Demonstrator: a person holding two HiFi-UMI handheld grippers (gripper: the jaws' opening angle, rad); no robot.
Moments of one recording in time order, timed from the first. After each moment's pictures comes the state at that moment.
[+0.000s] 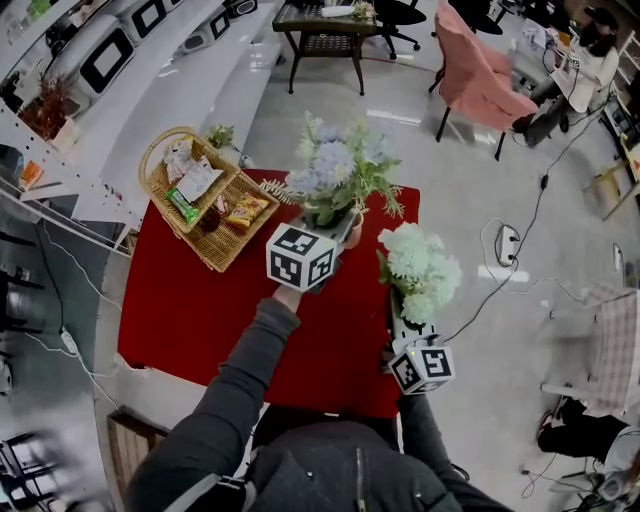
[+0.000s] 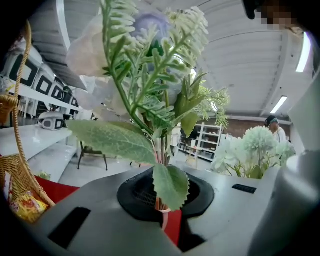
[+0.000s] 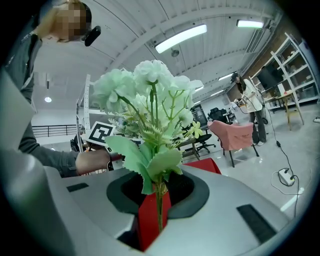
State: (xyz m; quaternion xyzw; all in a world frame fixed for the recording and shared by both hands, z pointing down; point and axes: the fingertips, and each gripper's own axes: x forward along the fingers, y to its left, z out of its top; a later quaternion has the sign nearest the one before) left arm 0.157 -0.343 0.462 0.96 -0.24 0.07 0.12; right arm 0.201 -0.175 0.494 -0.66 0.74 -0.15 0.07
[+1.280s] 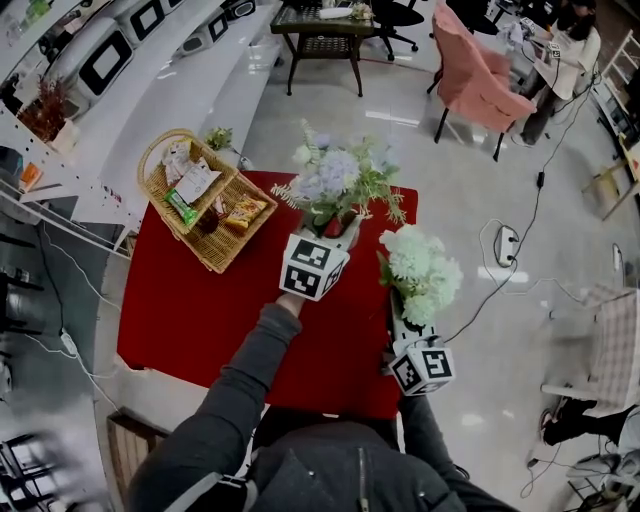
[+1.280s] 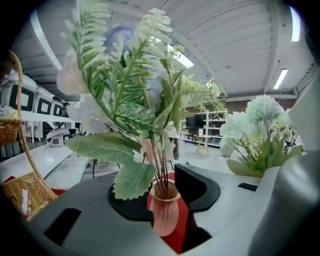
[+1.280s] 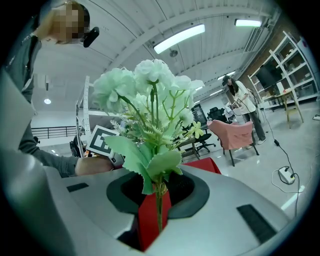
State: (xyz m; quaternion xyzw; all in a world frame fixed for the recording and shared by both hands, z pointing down) left arm 0.159 -0.342 0.485 0.95 -0.29 0.13 0.05; right arm 0.205 -0.173 0.494 -0.66 0.73 -0.16 0.08
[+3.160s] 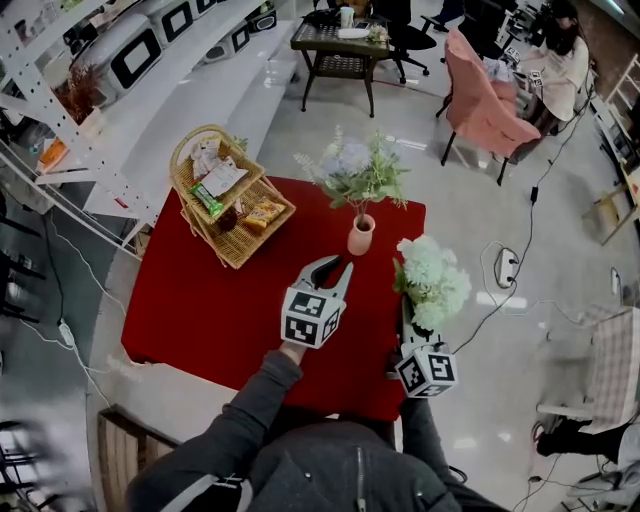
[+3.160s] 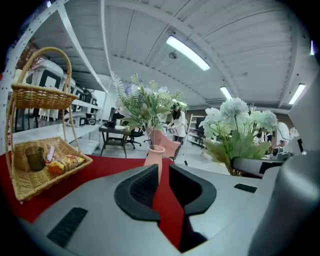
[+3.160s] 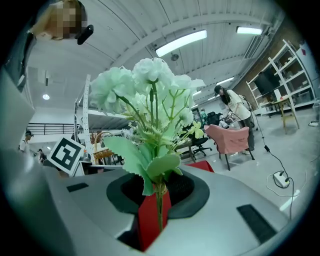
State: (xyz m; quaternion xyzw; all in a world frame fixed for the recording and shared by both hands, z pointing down) left arm 0.101 -0.258 0.513 0.92 -0.34 0.12 0.14; right arm 0.210 -0.156 0.490 -0.67 0.72 -0.14 0.08
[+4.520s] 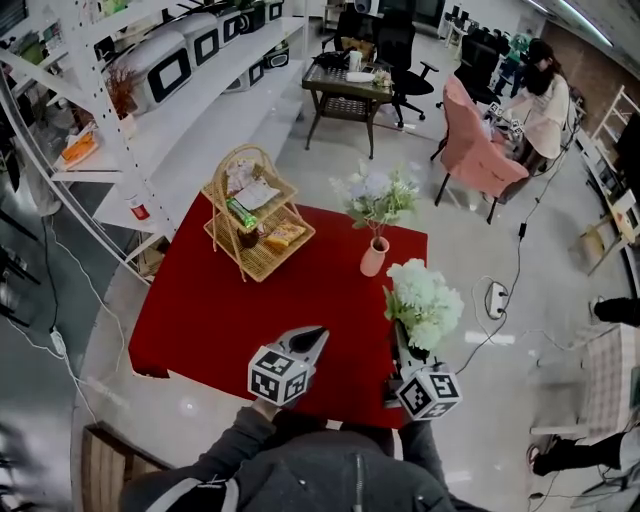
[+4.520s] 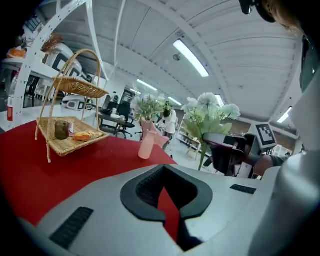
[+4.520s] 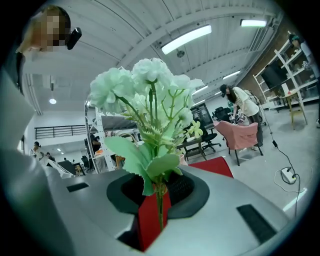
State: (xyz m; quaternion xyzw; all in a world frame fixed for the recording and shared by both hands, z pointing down) left arm -0.008 -0.147 0.520 0.93 -0.27 0.11 0.21; right arm 0.135 -0.124 0.451 -0.64 0.75 -0.16 0.07
